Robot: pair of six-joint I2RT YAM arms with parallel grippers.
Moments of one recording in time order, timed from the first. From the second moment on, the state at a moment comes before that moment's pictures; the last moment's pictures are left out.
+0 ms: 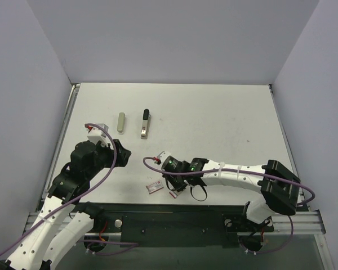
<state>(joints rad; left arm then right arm) -0.43 0.61 0.75 -0.58 -0.03 -0.42 1.14 1.52 0.92 -0.52 0.15 0.30</state>
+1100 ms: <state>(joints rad) -0.43 0.61 0.75 -0.58 -0.03 -0.42 1.17 1.56 0.89 -0.46 0.15 0.34</state>
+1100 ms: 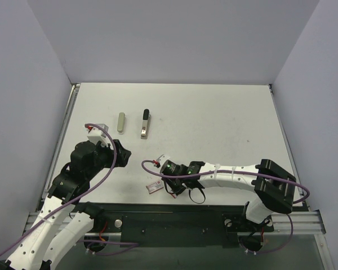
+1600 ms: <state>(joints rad) -0.43 0.61 0.75 -0.58 -0.02 -0.42 1.17 1.59 0.89 -0.46 0.16 0.34</state>
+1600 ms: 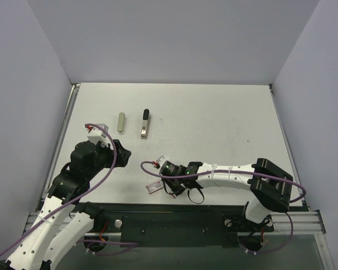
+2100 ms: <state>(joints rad) -0.43 0.61 0.75 -0.58 -0.02 -0.42 1.17 1.60 0.88 -0.43 0.16 0.34</state>
